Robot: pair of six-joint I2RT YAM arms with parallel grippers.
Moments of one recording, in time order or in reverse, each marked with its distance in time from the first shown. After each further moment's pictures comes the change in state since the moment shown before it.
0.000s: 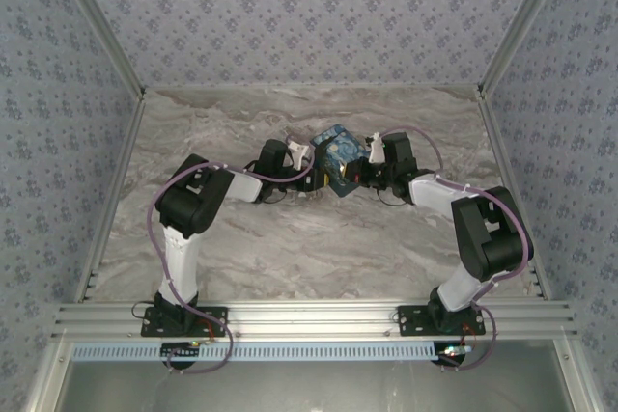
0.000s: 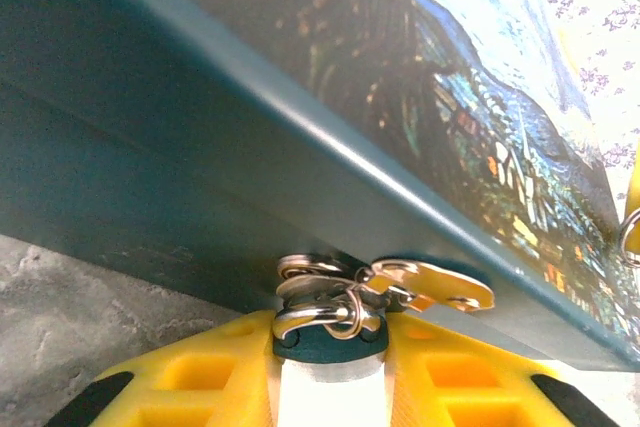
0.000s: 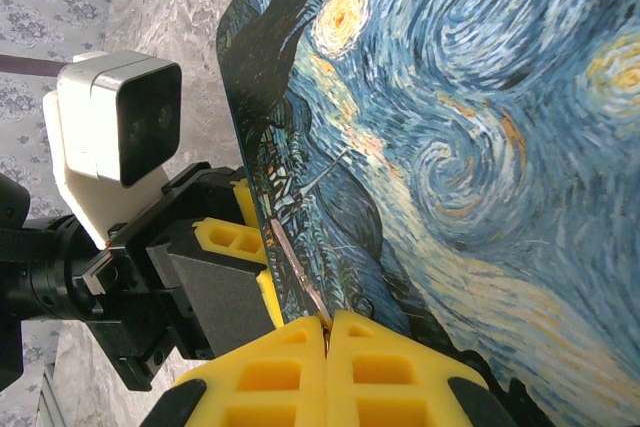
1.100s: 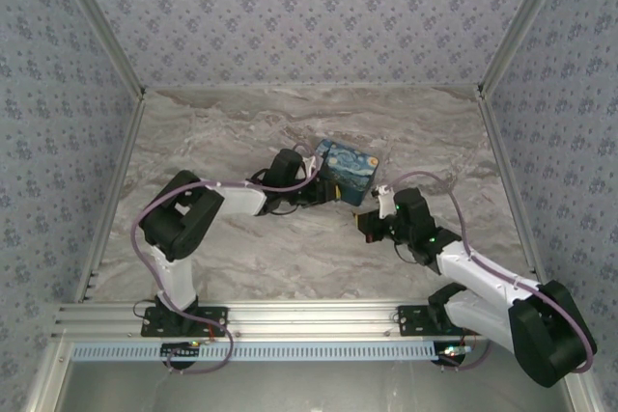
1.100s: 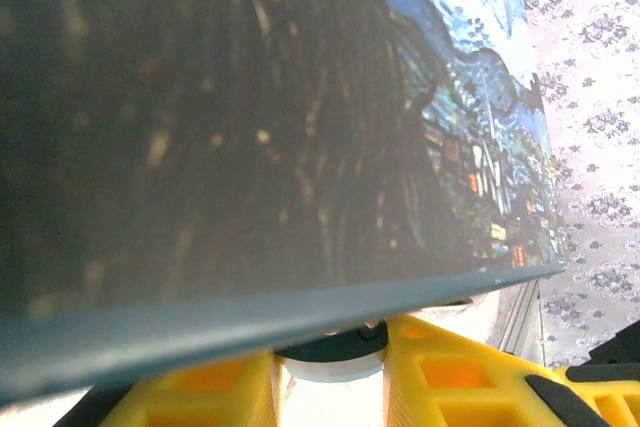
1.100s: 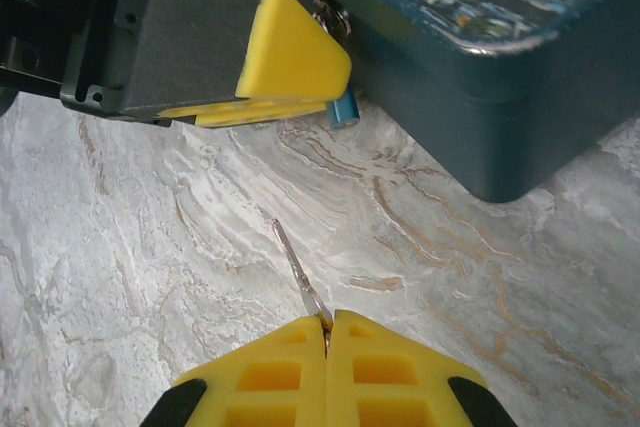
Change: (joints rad) left arm -0.158 -0.217 -0.089 -0.182 -0.109 -0.358; right arm 0.182 -0.621 -0.492 -0.068 0.228 -0.272
